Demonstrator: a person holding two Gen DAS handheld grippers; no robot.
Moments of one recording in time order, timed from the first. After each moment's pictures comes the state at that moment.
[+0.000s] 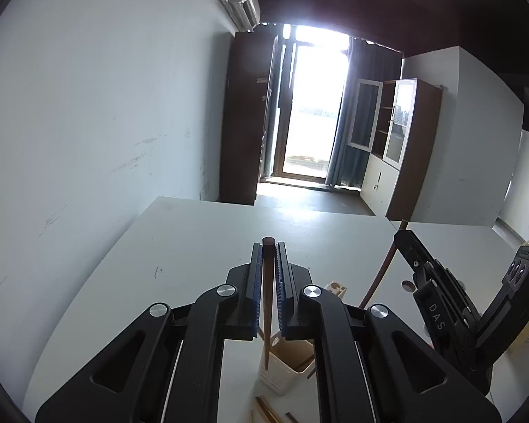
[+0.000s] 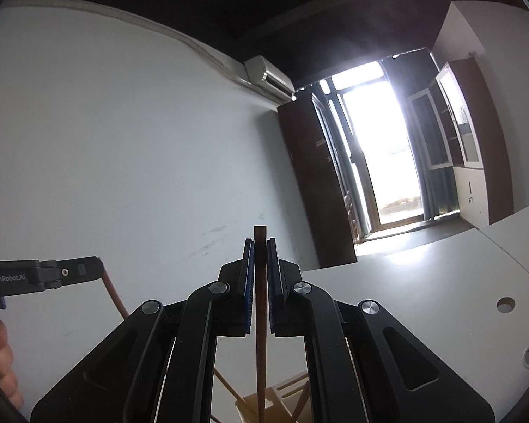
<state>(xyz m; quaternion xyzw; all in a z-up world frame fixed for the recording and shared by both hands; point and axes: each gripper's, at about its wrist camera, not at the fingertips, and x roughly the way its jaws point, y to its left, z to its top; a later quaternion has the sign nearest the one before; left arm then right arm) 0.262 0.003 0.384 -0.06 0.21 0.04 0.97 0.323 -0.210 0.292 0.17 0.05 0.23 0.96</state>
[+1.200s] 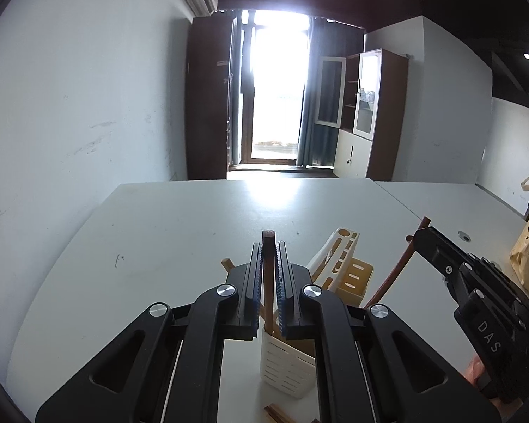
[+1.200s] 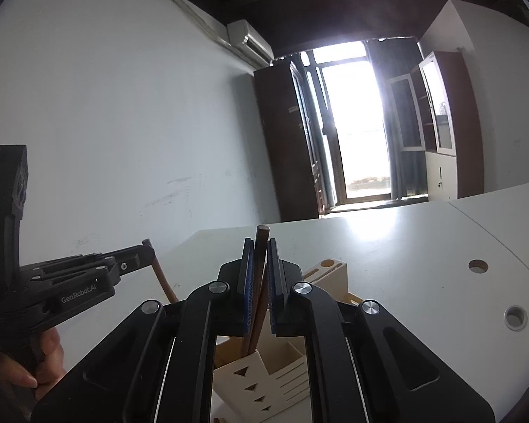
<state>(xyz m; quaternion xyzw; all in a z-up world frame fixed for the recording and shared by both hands) 0.313 0.018 0.243 -0.01 0.23 -0.05 0.97 0.310 -0.183 0.192 0.09 0.13 0.19 0.97</state>
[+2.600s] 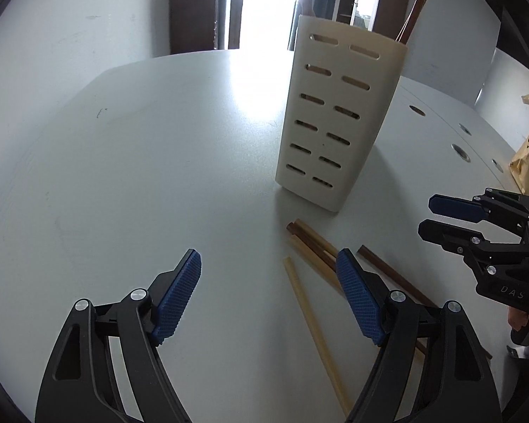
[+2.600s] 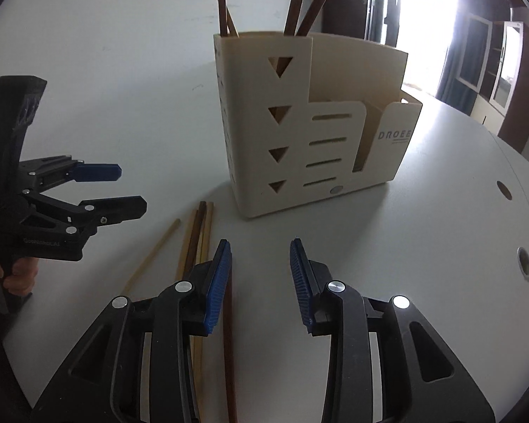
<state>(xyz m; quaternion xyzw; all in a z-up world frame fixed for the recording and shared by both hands) 0.236 0.035 0.051 -0.01 0.42 -0.07 0.91 0.288 -0.161 0.048 -0.11 0.41 0.26 0.87</state>
